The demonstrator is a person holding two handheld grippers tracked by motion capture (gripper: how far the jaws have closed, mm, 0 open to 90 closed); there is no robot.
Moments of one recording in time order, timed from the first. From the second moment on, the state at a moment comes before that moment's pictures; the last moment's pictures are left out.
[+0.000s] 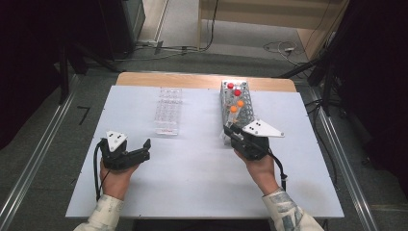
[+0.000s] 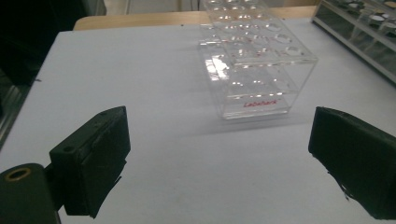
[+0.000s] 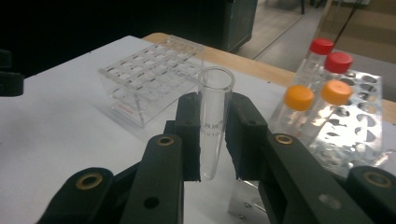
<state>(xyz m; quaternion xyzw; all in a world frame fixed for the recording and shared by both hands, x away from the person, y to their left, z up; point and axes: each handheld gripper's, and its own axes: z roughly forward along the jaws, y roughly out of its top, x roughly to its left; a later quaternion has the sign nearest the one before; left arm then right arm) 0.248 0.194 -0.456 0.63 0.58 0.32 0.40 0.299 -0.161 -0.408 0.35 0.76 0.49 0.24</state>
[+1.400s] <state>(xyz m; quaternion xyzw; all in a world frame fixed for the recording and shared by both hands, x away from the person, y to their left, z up) 0.266 0.086 -0.415 0.73 0.43 0.20 0.49 0.288 -0.087 -0.446 0.28 0.82 0.46 0.18</state>
